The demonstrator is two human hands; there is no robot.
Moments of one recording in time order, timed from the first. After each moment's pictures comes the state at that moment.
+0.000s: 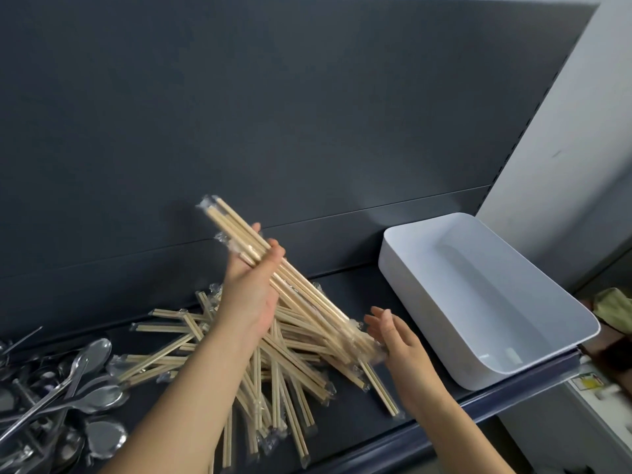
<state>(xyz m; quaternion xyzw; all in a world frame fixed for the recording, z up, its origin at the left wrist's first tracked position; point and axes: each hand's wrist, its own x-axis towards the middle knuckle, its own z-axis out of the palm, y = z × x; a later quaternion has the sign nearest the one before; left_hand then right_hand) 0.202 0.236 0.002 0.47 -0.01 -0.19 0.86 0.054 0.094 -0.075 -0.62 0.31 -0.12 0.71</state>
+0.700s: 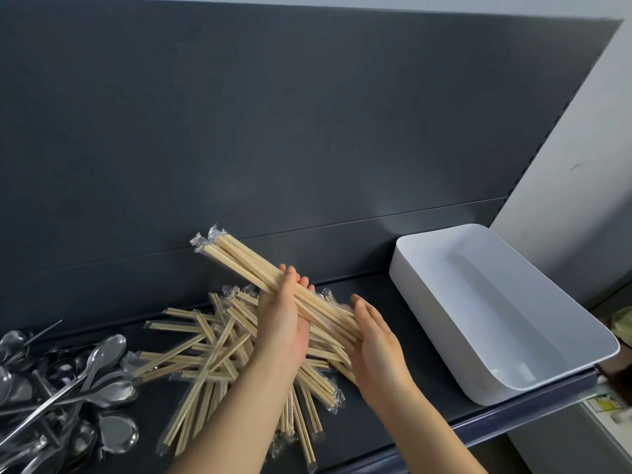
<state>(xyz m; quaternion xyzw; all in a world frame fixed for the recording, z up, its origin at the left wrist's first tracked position) 0.179 0.220 -0.022 0.39 0.14 -0.20 0.89 0.097 0.143 -0.042 -0.45 0.30 -0.12 0.83</state>
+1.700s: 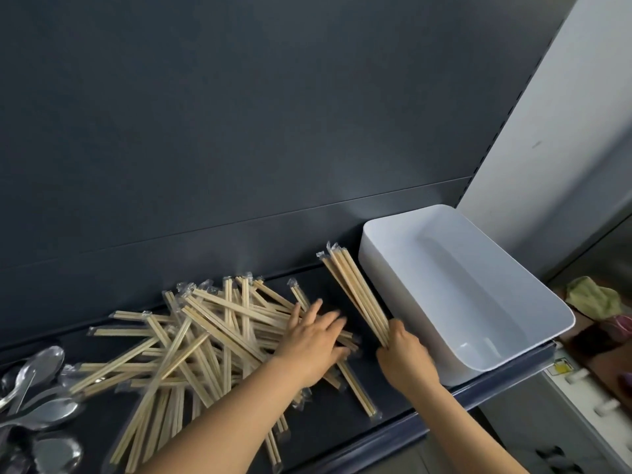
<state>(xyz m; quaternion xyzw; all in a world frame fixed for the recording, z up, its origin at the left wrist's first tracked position) 0.165 0.170 -0.116 0.85 -0.50 -0.14 0.02 0.050 0.046 -0.097 -0.89 0.39 0.07 0.22</state>
